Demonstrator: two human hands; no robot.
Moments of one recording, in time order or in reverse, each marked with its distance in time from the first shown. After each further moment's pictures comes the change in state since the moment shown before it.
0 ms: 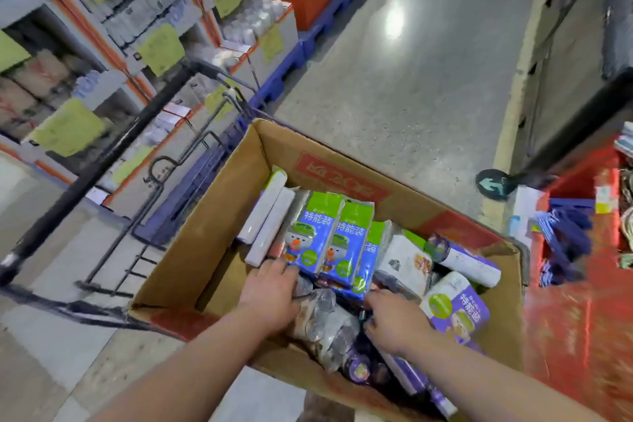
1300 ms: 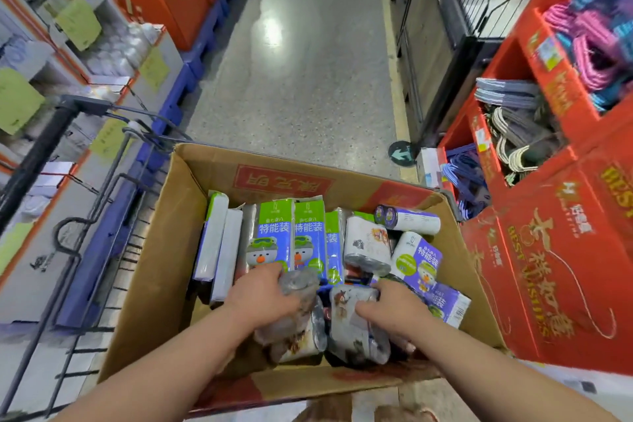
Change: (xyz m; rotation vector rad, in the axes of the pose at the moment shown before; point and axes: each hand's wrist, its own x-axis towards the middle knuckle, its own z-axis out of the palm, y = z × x) left_hand 0.034 -0.009 -0.023 -0.277 -0.097 0.230; right_hand -0.029 -0.020 0.015 0.684 0.190 0.543
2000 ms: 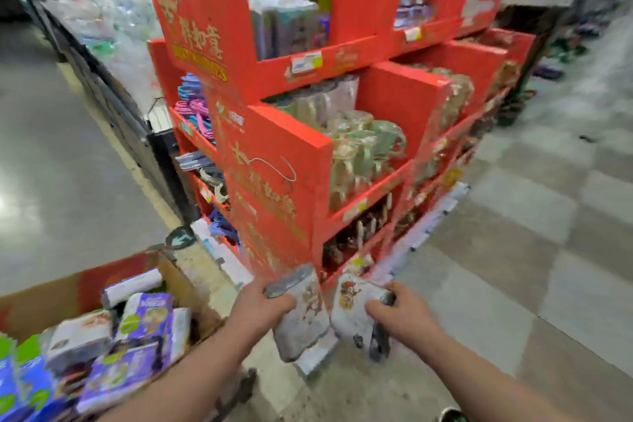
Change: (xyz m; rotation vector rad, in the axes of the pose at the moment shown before) left_hand -0.179 0.353 0.178 -0.402 -0.190 0.566; right_hand -0.326 0.345 -0.042 0.686 0.777 0.405
